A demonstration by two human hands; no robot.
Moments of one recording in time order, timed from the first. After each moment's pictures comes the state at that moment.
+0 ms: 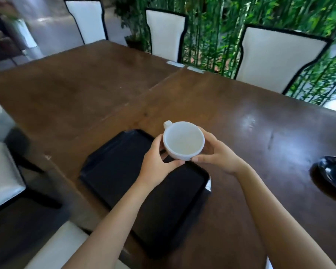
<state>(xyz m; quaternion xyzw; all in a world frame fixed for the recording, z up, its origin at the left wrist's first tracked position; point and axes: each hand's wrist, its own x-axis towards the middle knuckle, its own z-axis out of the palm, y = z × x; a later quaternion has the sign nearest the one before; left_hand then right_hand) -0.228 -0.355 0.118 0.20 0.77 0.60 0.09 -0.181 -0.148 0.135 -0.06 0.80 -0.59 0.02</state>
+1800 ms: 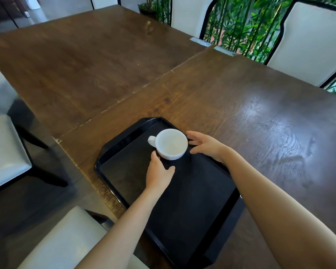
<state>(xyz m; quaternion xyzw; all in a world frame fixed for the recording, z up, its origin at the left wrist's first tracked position) -0.283 -0.404 0.020 -0.07 0.86 0.48 0.17 -0.316 -0.214 0.052 0.11 0.81 -0.53 0.24</state>
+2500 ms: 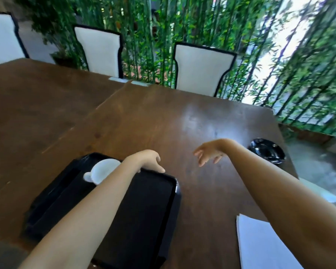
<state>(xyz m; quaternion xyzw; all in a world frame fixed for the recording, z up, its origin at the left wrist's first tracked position) -0.296 -0.274 0.146 0.38 0.85 0.05 0.36 -0.171 -0.079 0.172 0.30 0.85 -0.26 0.35</state>
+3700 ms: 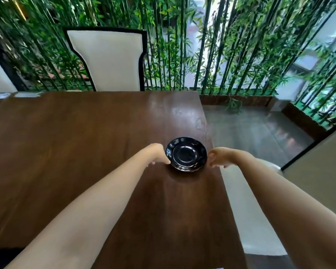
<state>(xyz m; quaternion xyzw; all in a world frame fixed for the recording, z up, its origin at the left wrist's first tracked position) -0.136 0.147 0.101 0.43 0.83 -0.03 0.36 0.058 0.264 0.088 0.49 0.79 -0.31 0.20</state>
